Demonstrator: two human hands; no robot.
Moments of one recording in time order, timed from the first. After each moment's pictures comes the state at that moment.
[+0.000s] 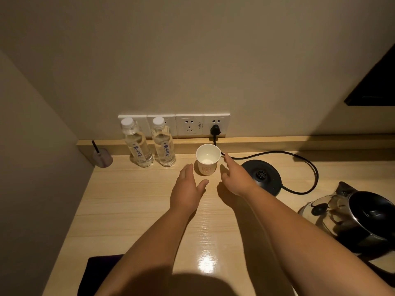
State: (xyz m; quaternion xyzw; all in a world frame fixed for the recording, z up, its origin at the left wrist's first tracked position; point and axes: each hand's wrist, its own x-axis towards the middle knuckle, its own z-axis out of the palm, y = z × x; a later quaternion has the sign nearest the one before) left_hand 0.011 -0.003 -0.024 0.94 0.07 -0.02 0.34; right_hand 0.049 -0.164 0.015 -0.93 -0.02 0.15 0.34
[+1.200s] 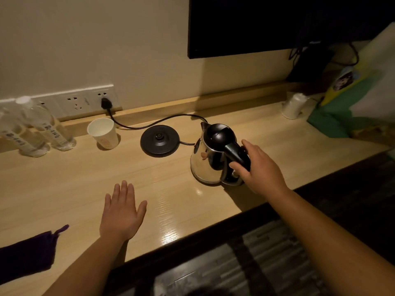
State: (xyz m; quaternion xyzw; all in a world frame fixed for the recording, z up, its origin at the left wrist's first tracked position) left_hand -0.141 -0.085 -0.076 0.99 -0.08 -0.09 0.04; right_hand -0.183 -0.439 0.096 -0.97 0.10 -0.03 0.23
